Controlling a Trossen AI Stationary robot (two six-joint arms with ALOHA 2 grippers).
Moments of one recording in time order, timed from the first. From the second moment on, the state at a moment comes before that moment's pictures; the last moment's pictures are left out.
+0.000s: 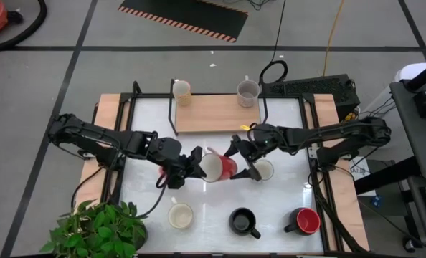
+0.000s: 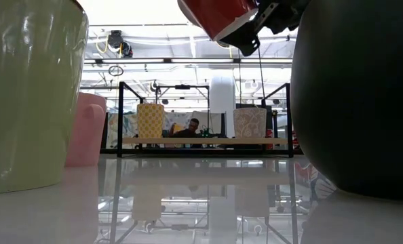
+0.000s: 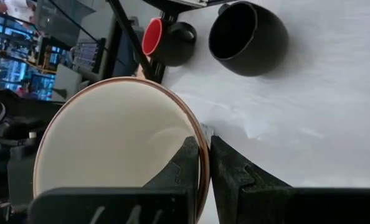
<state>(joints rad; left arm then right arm) -0.20 1.37 1.21 -0.37 0.08 1.19 -0.01 1.37 0.82 0.19 -0.48 0.06</state>
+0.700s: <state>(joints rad) -0.20 1.38 1.21 -0.35 0.07 1.18 -0.02 1.39 0.82 0.26 -0.54 0.09</state>
